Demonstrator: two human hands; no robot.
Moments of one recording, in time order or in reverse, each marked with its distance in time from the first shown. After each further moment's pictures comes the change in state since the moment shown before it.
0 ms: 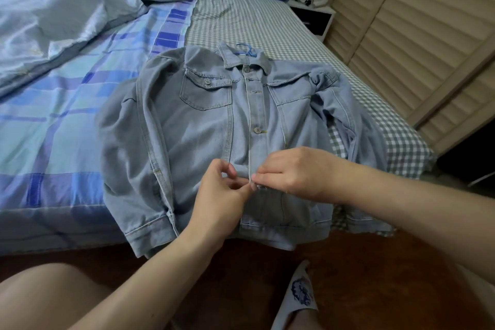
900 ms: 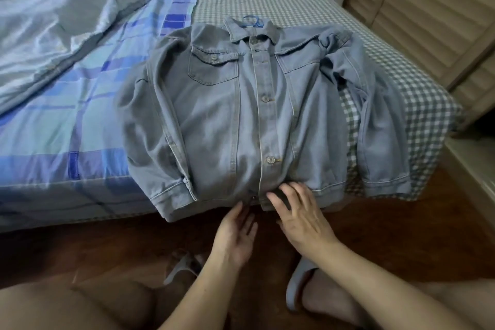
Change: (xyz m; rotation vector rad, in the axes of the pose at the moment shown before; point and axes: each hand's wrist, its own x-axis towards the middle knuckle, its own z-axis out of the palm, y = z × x) left_hand -0.029 -0.154 0.007 -0.769 0.188 -0.667; right_hand -0.070 -0.147 0.160 0.012 -0.018 0.819
